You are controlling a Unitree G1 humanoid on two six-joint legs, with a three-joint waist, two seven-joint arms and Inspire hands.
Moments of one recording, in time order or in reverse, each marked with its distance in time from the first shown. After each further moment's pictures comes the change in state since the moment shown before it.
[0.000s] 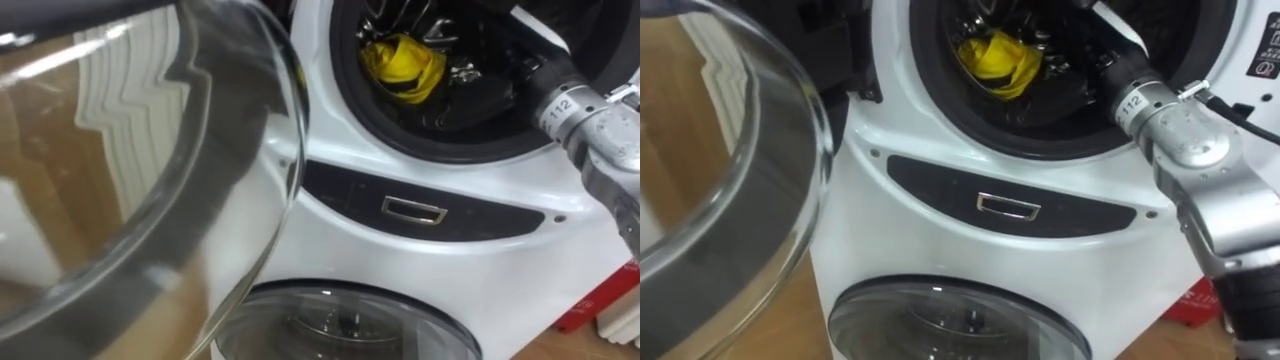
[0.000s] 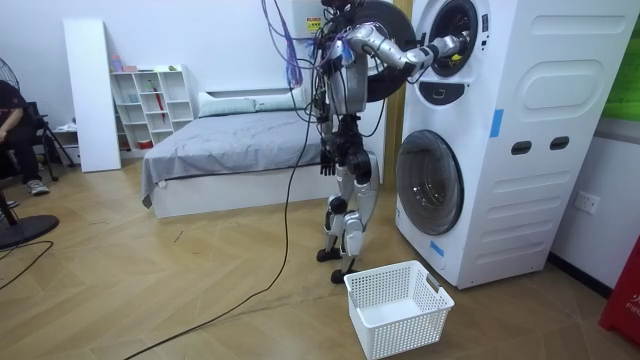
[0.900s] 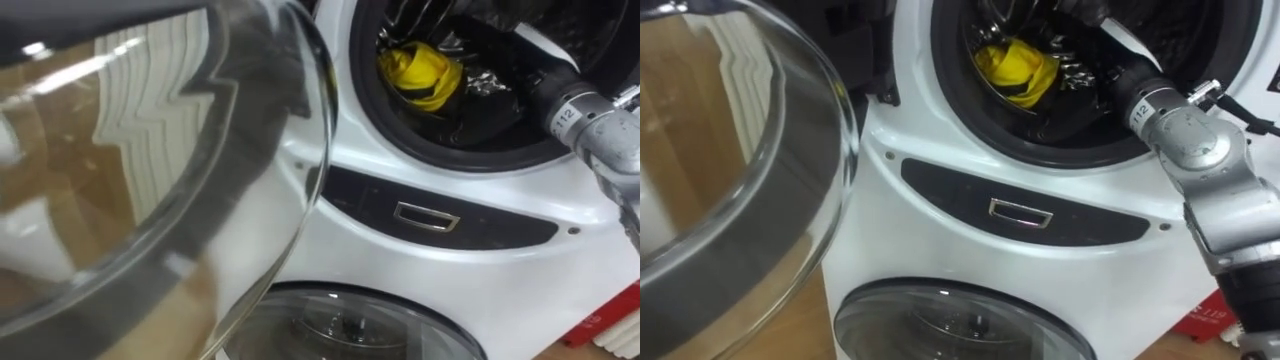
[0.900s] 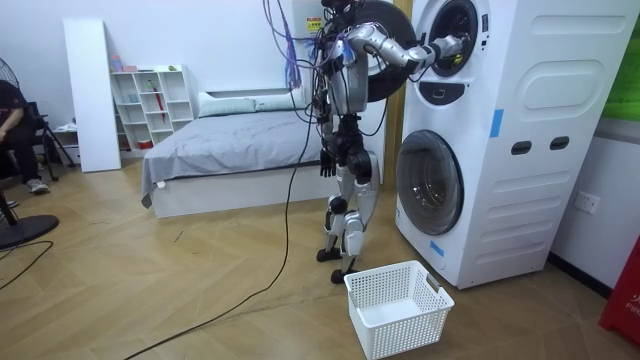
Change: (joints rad) left arm -0.027 0.001 -0.005 -0.002 0.002 0.026 -0.033; right arm -0.053 -0.011 0.048 0.100 -0.271 -0.011 0.048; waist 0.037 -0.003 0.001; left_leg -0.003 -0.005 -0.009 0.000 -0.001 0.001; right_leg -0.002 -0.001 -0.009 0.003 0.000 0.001
